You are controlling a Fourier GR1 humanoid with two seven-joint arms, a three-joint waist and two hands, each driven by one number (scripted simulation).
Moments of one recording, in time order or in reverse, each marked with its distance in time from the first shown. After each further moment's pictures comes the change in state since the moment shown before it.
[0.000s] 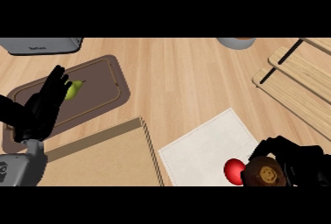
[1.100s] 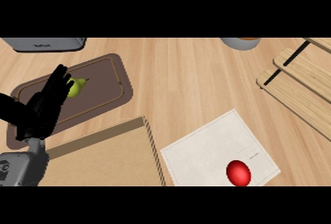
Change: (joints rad) left arm -0.011 -0.009 0.003 0.009 -0.004 -0.022 -0.002; right arm -0.159 -0.254 -1.043 0.411 -0.801 0.312 -0.271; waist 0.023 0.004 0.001
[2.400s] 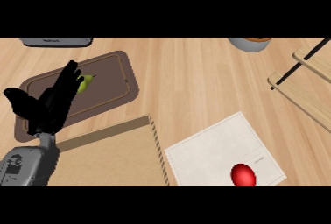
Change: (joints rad) left arm -0.045 -0.067 0.004 0.005 -0.066 -0.031 0.018; right arm -0.264 -0.318 -0.095 1.027 0.132 -0.133 -0.606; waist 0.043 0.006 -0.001
